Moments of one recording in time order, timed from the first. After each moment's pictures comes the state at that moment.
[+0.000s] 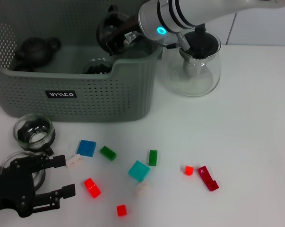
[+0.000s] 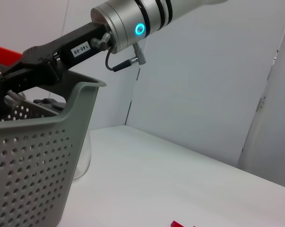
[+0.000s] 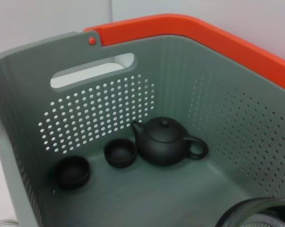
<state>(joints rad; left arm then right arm) -0.31 -2.07 0.19 0.63 2.34 1.96 -1.07 1.36 2.11 -1.33 -0.31 -2.07 -0.69 2.14</state>
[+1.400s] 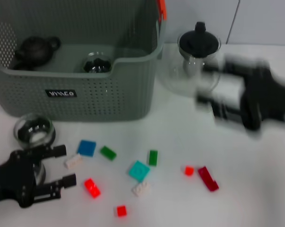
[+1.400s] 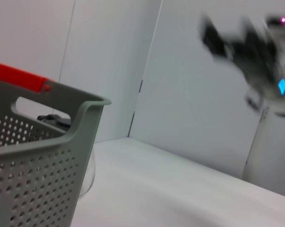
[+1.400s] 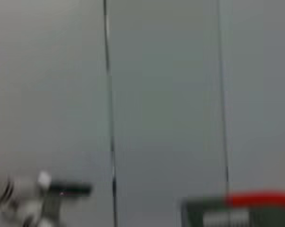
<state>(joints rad) -0.34 -2.07 0.16 0.62 2.33 1.96 -1.07 0.32 2.08 -1.13 -0.94 -1.35 -1.64 1.30</state>
